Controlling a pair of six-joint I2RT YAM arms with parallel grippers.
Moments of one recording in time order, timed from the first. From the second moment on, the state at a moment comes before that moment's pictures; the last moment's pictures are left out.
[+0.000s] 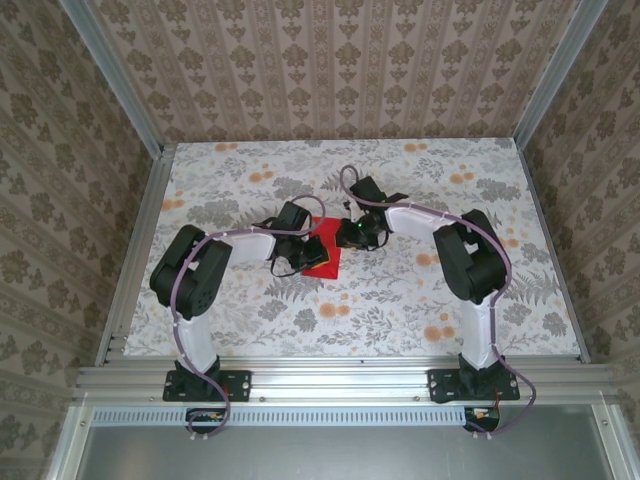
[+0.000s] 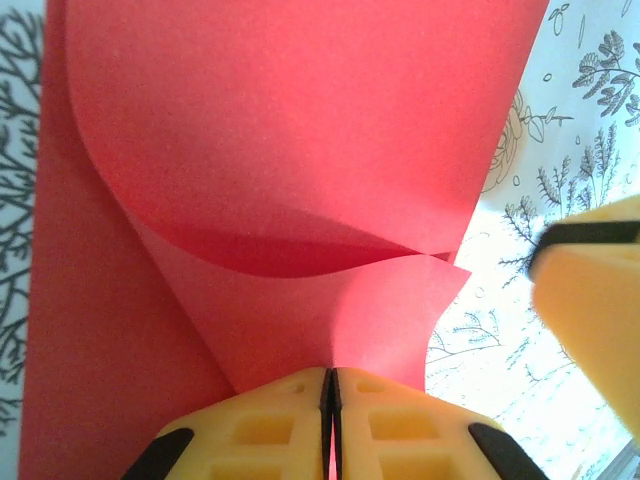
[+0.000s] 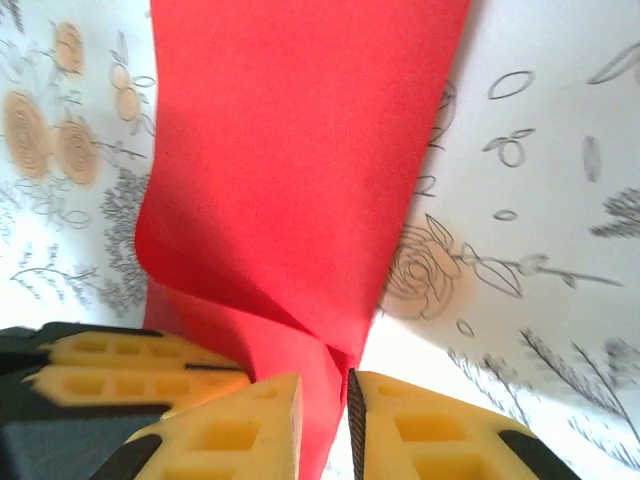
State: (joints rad) left arm -0.61 1.88 1.02 -0.20 0.43 -0.84; right arm 0.47 2.00 1.37 -0.51 -0.37 0.50
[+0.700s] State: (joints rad) left arm -0.62 1.88 1.04 -0.22 0.40 -0.84; right arm 0.56 1.92 1.21 -0.45 -0.49 0.56
